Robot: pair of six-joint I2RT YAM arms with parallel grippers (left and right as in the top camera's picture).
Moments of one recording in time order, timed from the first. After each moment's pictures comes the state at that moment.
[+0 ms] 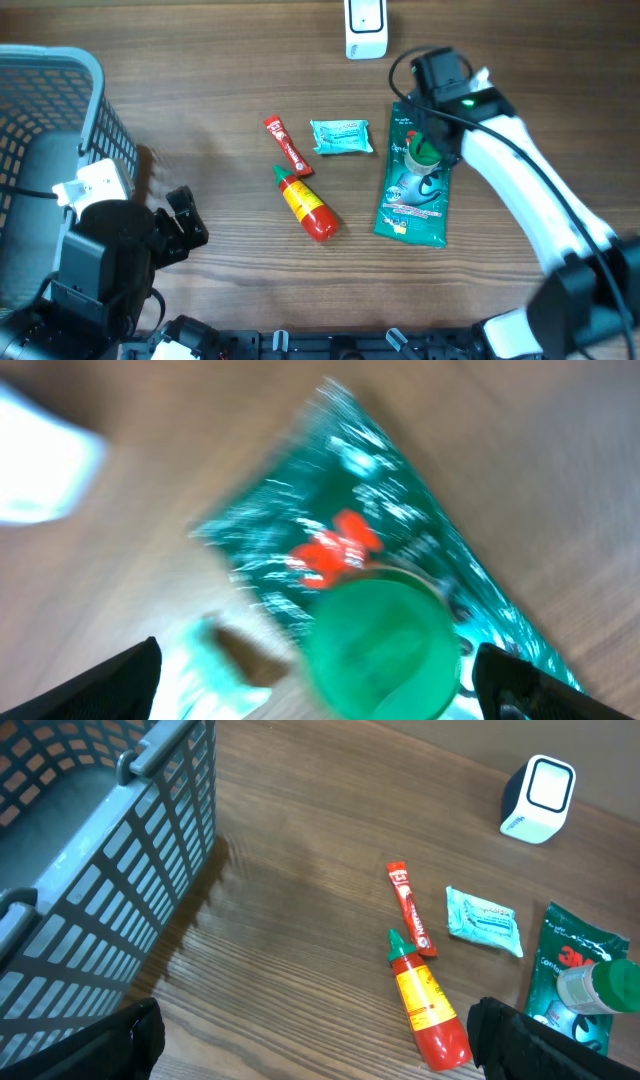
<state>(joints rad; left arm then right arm) -0.43 0.83 1.44 -1.42 -0.42 -0.64 0.32 1.64 1.35 -0.81 0.25 1.05</state>
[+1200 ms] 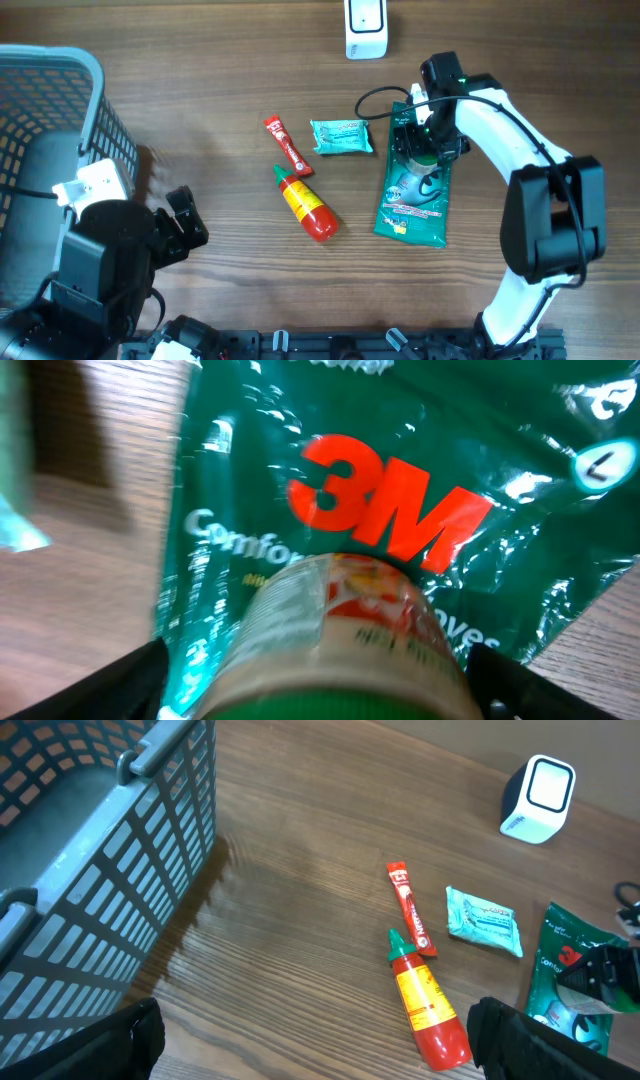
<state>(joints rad) -0.43 0.83 1.44 -1.42 -0.42 -0.64 0.20 1.98 1.40 -0.92 -0.07 0.00</state>
